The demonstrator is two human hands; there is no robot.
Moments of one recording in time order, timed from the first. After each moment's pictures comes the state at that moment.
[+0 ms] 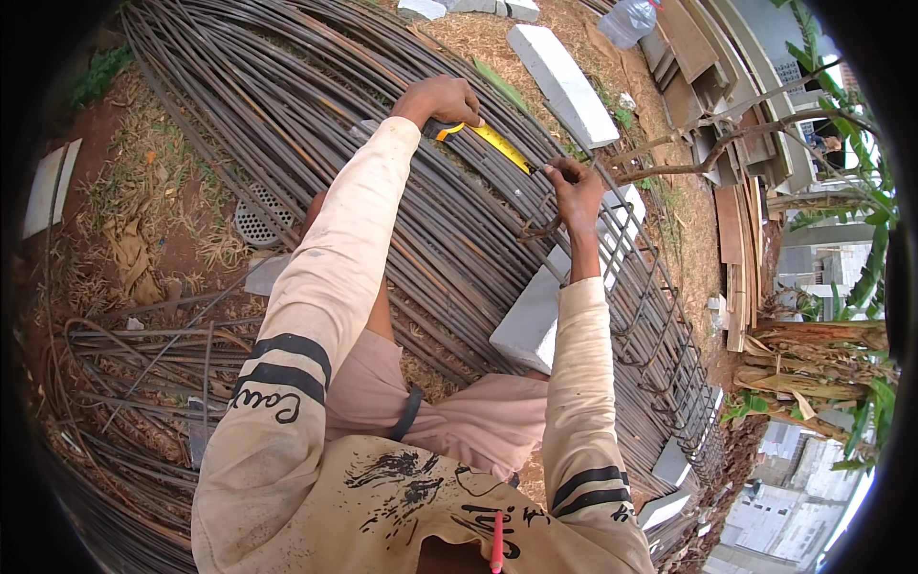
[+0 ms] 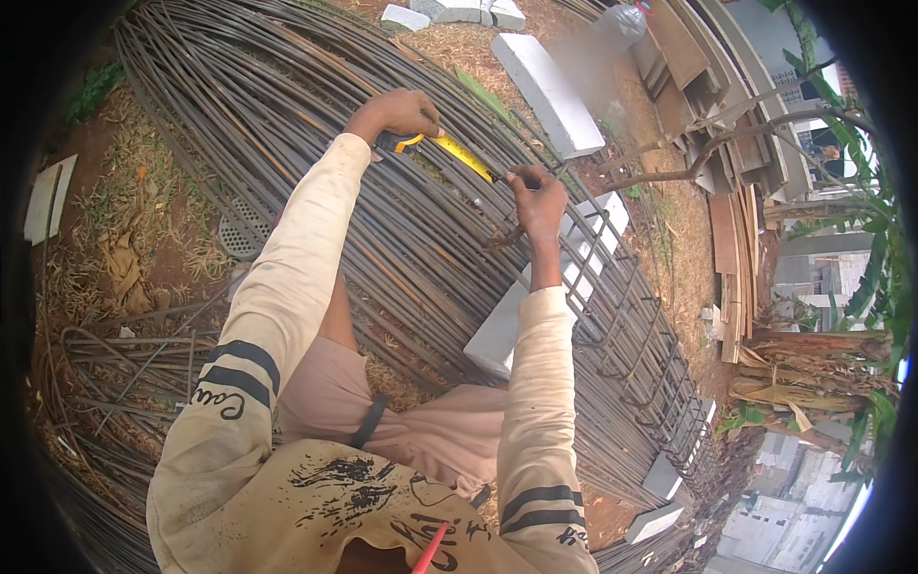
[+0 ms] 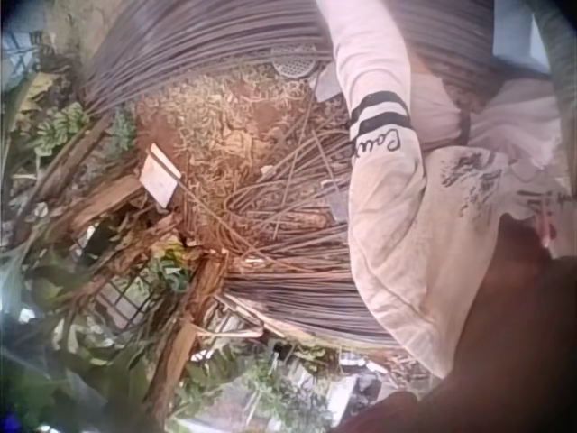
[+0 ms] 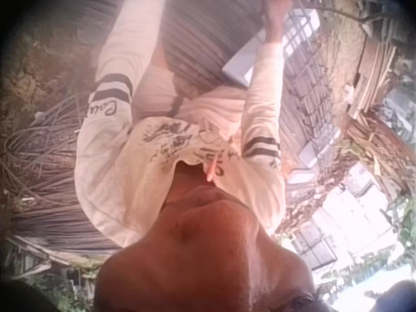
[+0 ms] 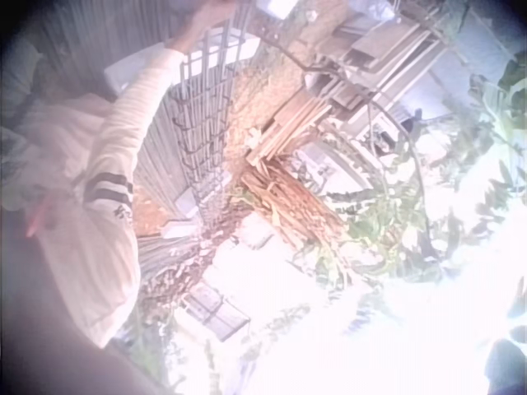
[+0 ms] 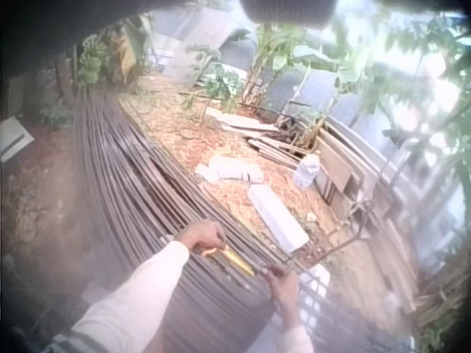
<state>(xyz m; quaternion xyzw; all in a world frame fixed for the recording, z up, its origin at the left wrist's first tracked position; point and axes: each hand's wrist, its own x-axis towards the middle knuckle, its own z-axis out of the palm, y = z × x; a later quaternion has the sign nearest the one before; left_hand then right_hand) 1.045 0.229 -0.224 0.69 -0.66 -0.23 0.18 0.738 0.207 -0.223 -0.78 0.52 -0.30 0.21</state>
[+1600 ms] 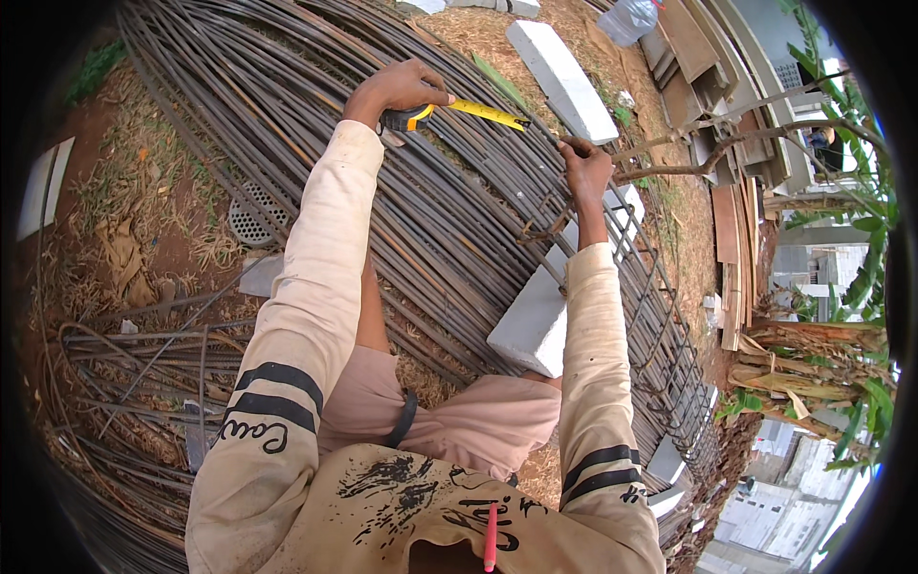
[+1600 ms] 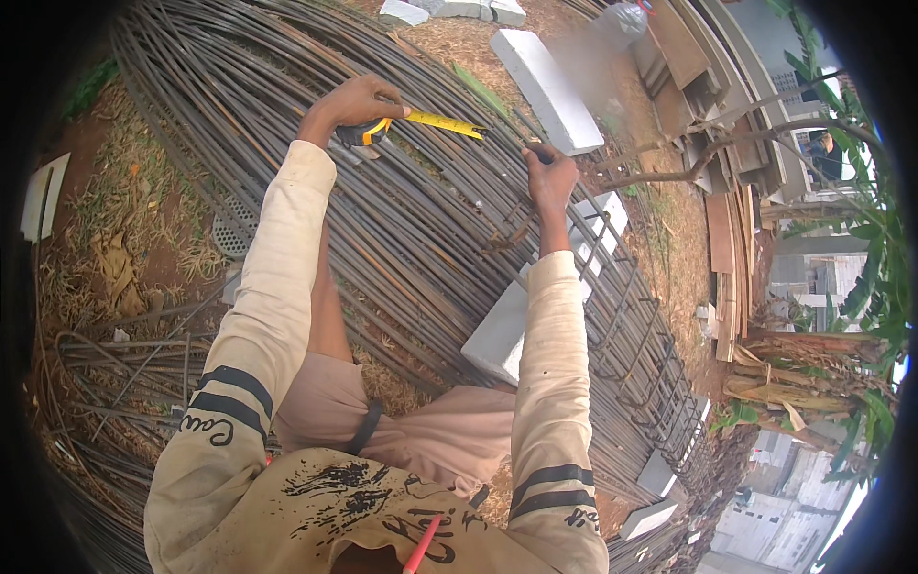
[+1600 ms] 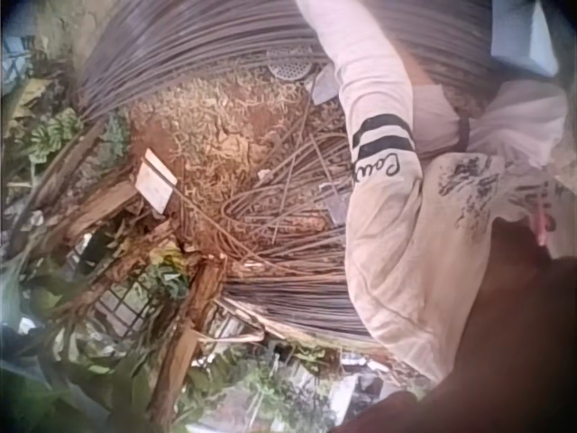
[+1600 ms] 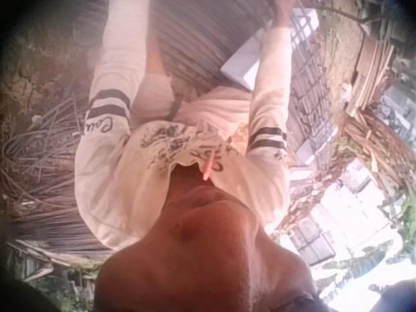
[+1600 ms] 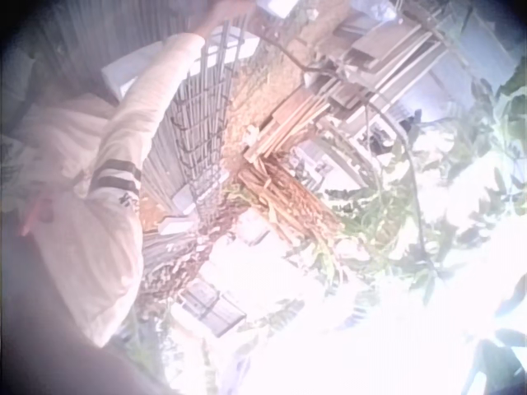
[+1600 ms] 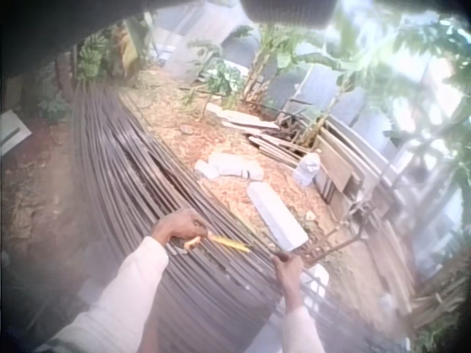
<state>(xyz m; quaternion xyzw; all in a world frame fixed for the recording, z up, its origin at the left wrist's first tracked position) 1.098 0.259 -0.241 0.69 -0.61 -0.23 0.33 0.751 0.144 -0.230 -0.75 0.55 -0.32 0.17</state>
